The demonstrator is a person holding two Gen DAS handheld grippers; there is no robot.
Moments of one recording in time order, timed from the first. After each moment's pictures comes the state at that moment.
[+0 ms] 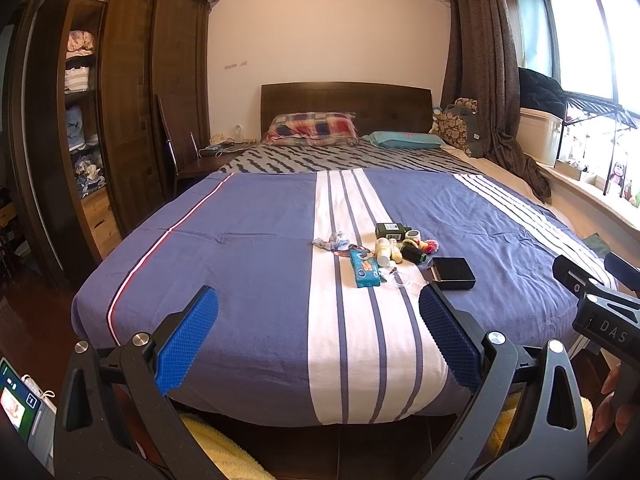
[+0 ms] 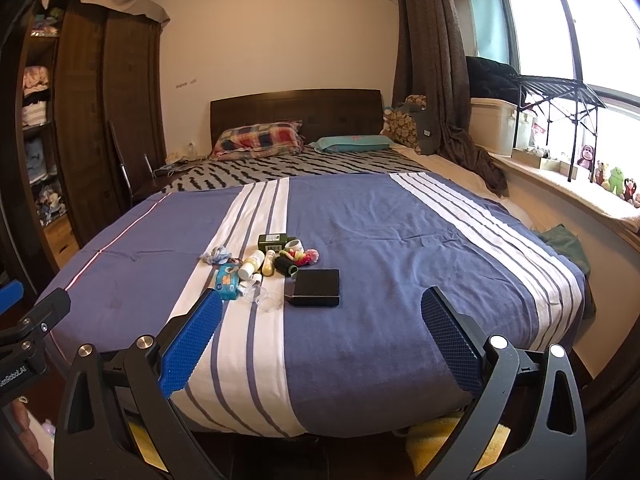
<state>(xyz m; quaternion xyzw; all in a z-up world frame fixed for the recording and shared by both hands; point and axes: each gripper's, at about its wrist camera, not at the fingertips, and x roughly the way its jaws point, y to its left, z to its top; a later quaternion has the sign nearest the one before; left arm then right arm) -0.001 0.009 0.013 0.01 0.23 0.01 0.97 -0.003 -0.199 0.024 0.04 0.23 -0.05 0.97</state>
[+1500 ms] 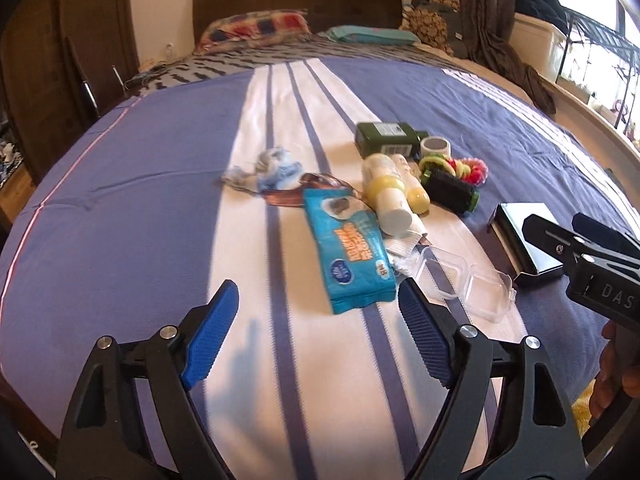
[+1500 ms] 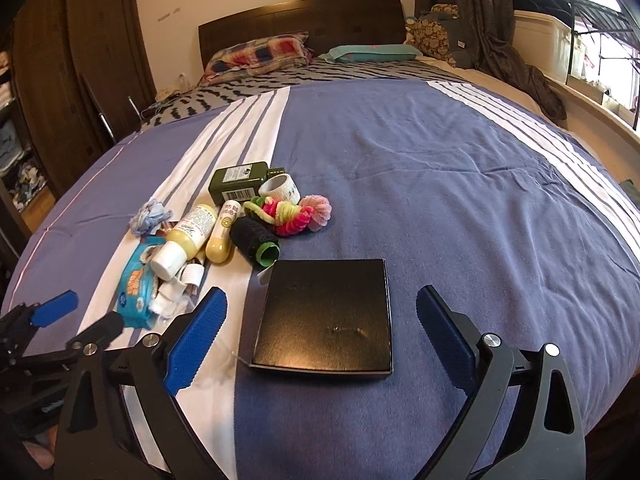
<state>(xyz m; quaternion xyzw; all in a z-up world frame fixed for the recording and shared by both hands) 0.258 -0.034 -0.137 0.04 0.40 -0.08 0.91 0.233 -0.224 -0.111 0.07 0.38 -0.01 0.92</state>
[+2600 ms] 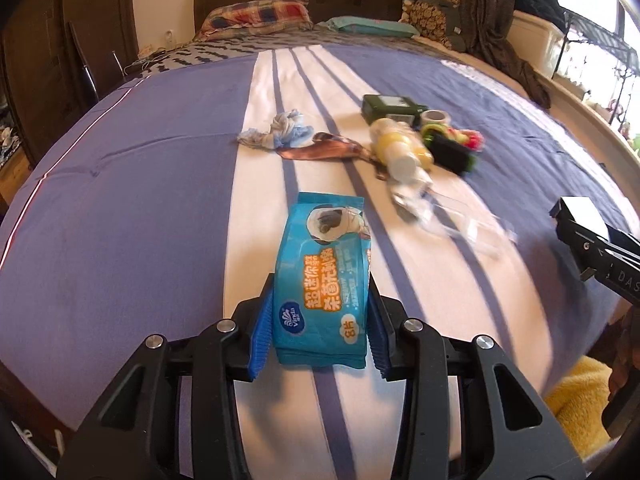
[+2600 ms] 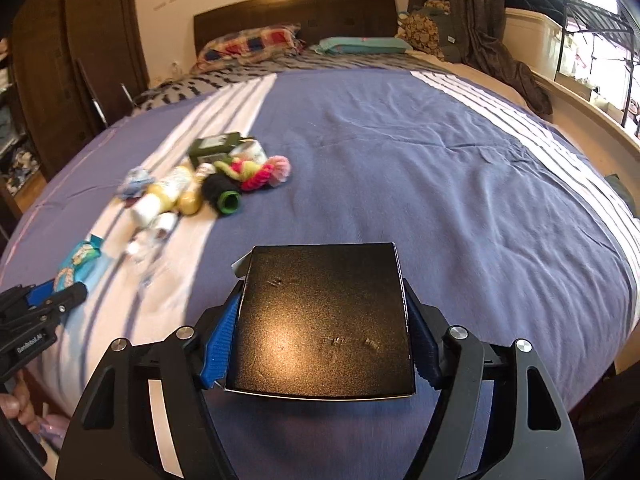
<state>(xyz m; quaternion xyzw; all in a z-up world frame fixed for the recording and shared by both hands) 0.211 -0.005 -0.141 0.02 0.41 -0.09 0.91 0.181 -0.247 -0.118 0.05 0.38 -0.01 0.92</state>
